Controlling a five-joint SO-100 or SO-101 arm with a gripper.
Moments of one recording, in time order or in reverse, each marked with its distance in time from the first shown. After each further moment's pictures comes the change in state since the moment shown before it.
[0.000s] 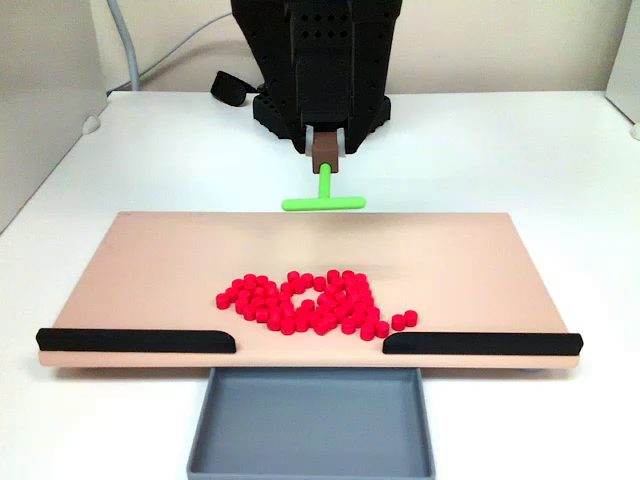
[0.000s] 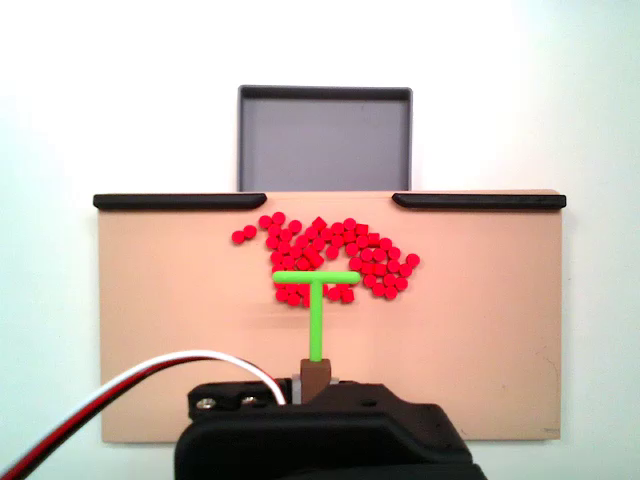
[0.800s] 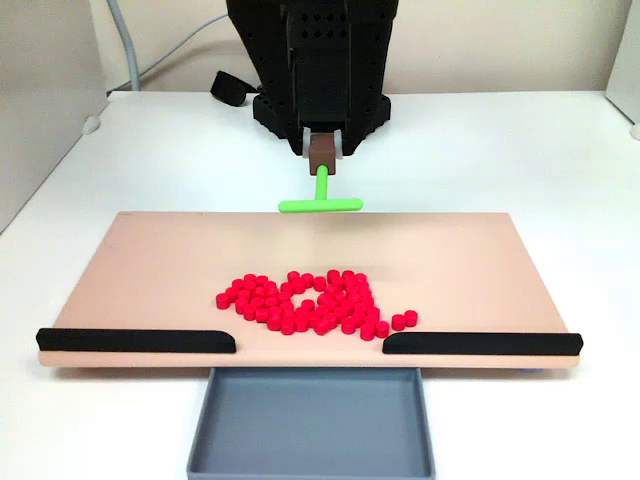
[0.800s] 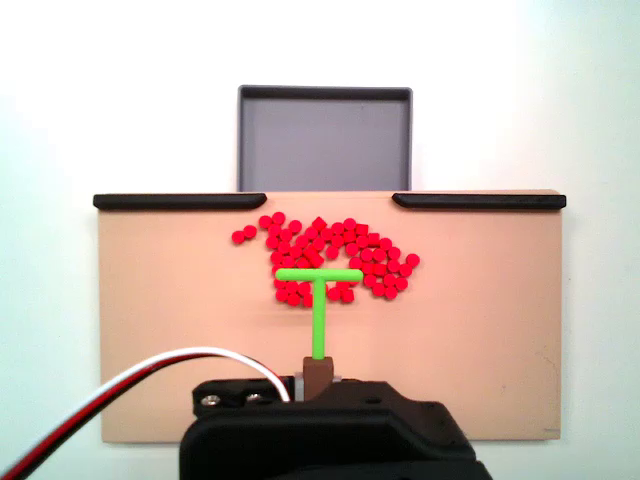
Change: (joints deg) arm 0.3 -0.2 0.0 -0.2 -0.1
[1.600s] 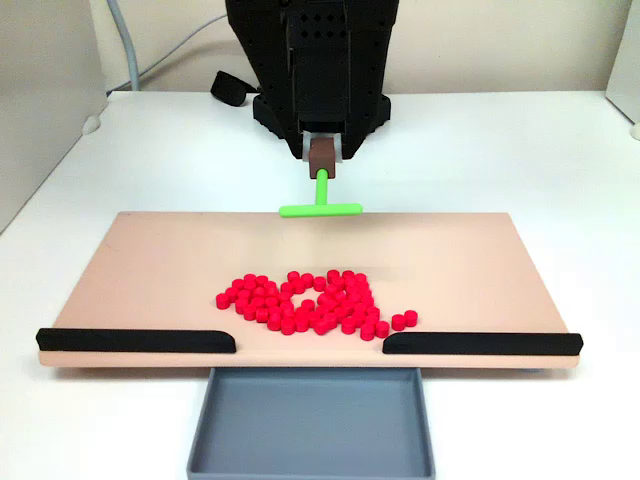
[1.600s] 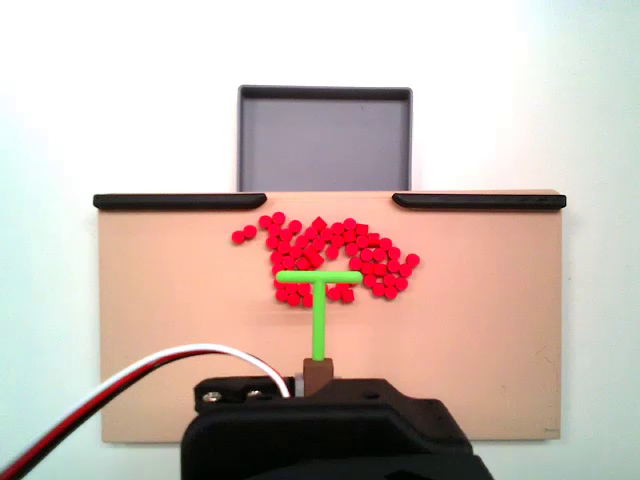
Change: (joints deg) arm 0.0 -0.7 0.0 0.2 -0.1
